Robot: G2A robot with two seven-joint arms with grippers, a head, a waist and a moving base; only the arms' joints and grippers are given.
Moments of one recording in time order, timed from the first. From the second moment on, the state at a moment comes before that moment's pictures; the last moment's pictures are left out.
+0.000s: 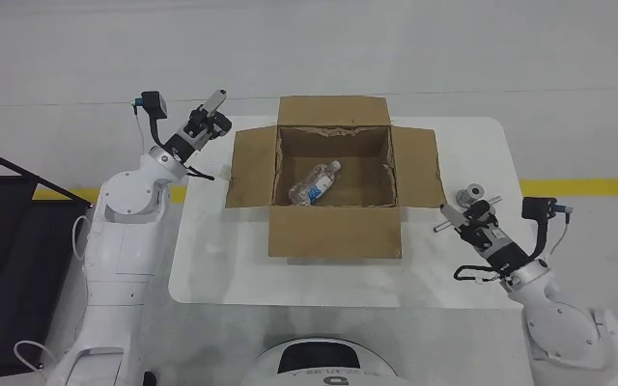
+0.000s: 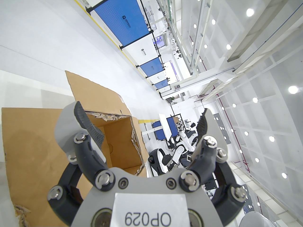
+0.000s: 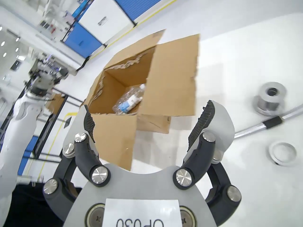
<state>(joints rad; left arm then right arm) 1.17 -1.24 -1.51 -1.45 -0.10 -0.22 -0.62 -2.05 -1.19 1.91 -2.17 -0.43 -0.32 0.52</state>
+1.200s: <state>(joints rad) 1.17 -1.24 -1.51 -1.45 -0.10 -0.22 -0.62 -1.14 -1.27 0.94 -1.88 -0.87 0.40 0.94</state>
